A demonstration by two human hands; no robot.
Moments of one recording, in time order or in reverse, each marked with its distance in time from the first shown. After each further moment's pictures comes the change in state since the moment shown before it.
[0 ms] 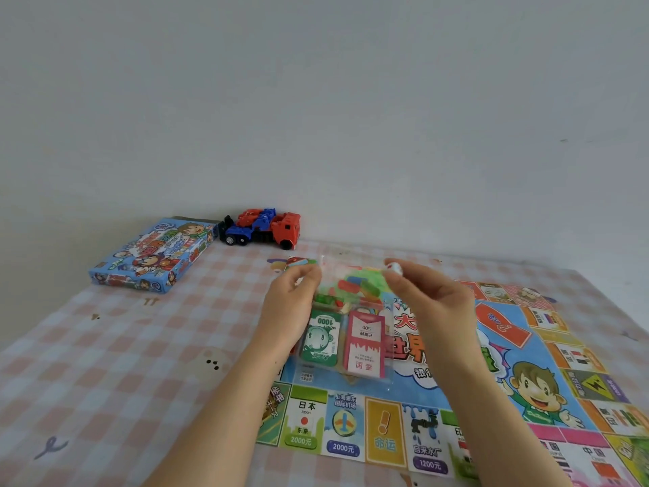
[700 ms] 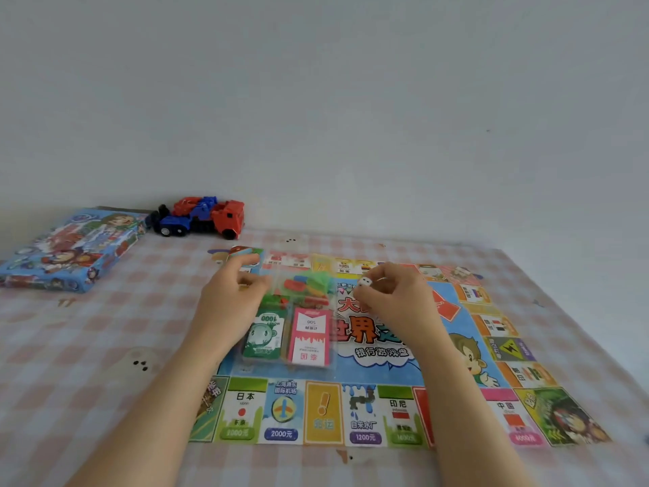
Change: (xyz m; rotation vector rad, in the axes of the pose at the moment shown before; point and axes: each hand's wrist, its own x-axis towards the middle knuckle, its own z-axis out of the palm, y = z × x) left_hand -0.003 -0.006 0.002 0.246 -0.006 0.090; right_hand 0.015 0.011 -0.045 -0.594 -0.038 0.115
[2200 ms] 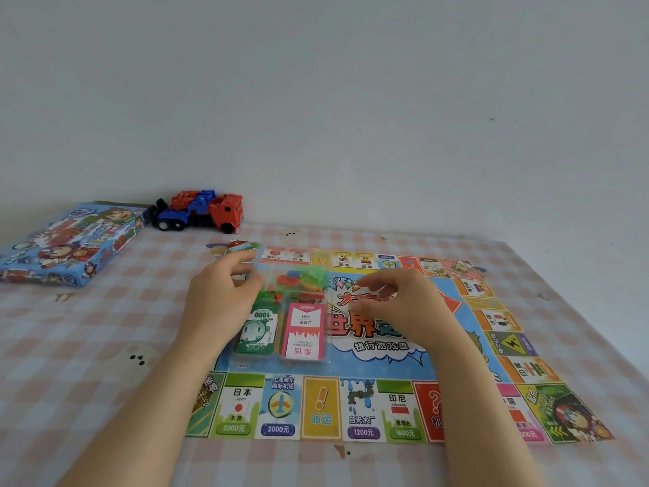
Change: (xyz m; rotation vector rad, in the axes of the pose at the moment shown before) left_hand -0.002 0.002 -0.003 0.121 0.080 0.044; right_hand 0.002 0.010 -0.014 -0.248 -0.170 -0.090
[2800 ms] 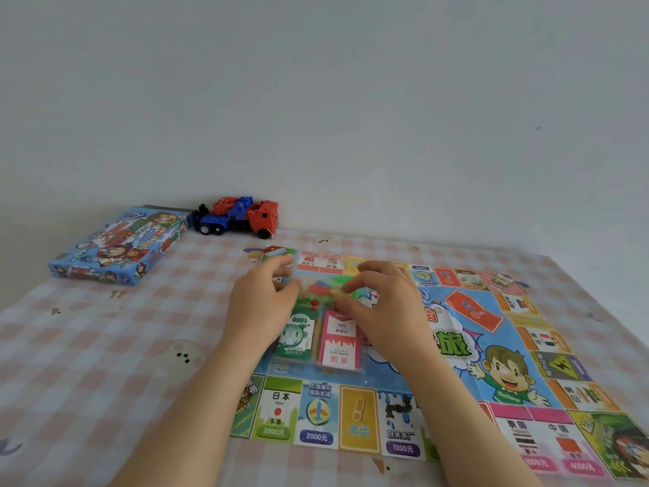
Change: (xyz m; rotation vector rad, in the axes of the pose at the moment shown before) left_hand 0.000 0.002 -0.003 0.011 0.014 0.018; right_hand 0.004 -0.044 0.052 -0.064 0.169 -0.193
